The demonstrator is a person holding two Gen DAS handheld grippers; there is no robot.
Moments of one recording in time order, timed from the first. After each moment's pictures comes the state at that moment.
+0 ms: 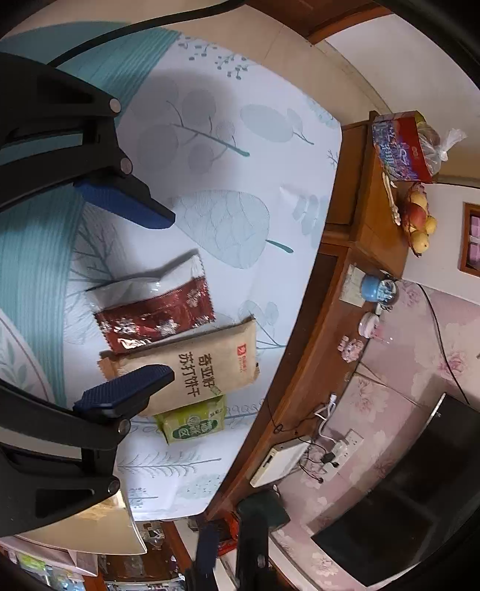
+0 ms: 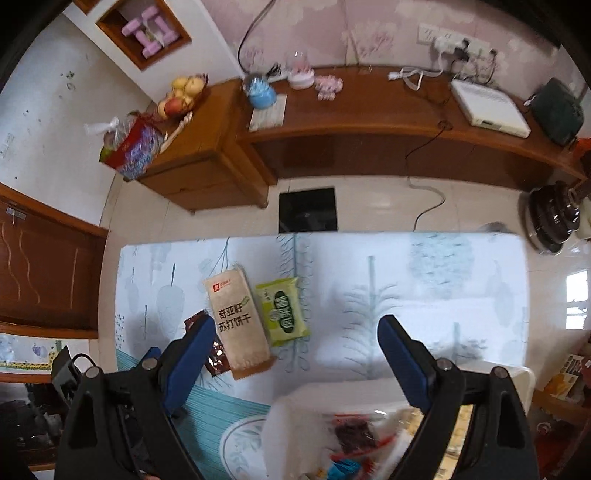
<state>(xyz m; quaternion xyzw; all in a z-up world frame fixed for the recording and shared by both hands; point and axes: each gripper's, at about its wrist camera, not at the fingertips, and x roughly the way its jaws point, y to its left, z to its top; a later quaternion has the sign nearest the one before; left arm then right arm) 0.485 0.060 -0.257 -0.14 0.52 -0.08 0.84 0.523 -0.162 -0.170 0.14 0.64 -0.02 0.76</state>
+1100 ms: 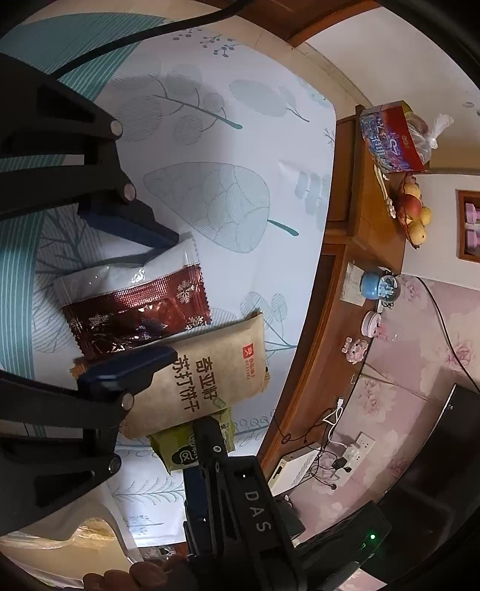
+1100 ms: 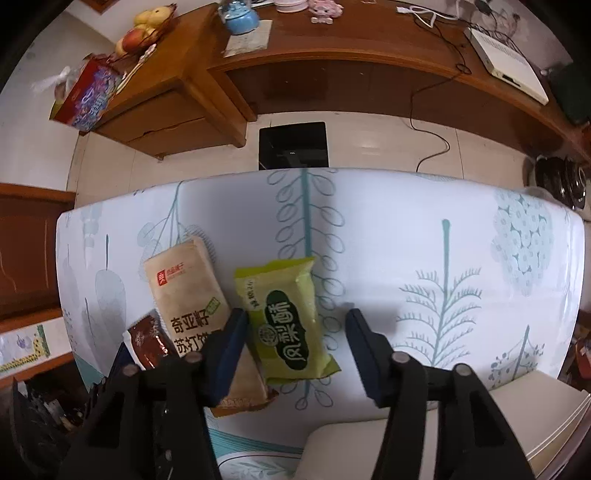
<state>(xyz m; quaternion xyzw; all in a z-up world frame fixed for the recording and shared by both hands) 0.498 0.037 -0.282 -0.10 0.52 -0.07 0.85 0.554 -0.130 -0.268 0.11 0.72 -0.05 0.68</state>
